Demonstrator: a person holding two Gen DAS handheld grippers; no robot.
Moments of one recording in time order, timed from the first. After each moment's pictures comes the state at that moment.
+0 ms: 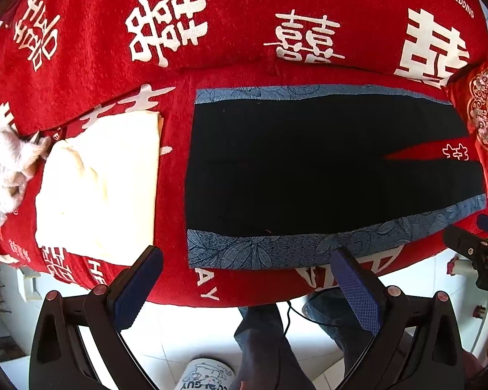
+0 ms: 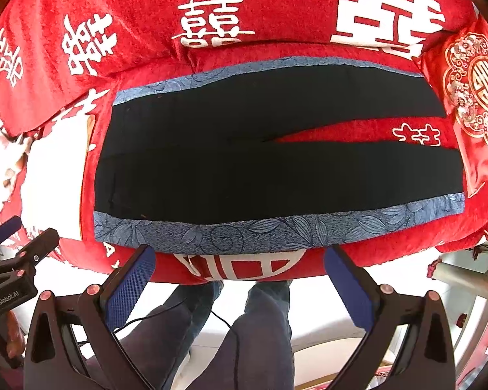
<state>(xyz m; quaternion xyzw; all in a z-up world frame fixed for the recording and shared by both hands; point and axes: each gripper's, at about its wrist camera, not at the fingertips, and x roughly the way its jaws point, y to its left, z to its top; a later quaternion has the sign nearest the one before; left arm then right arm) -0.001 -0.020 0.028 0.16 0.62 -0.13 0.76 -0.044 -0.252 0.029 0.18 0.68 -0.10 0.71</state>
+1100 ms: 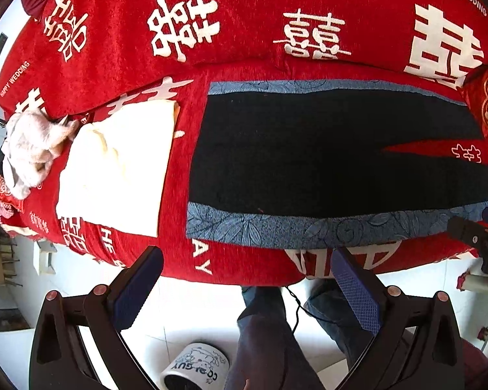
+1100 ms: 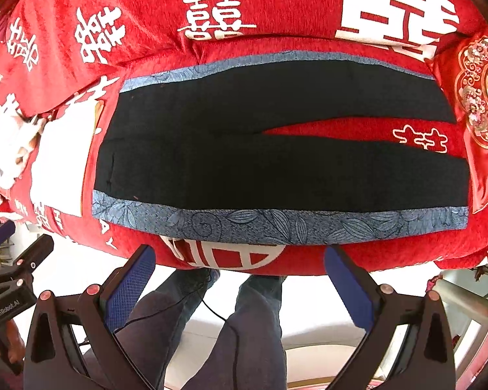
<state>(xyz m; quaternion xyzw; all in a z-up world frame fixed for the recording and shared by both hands) -0.056 -0.053 0.045 0.17 0.62 -0.06 0.77 -0.066 -0.298 0.024 0.18 0.68 -0.05 0.70</state>
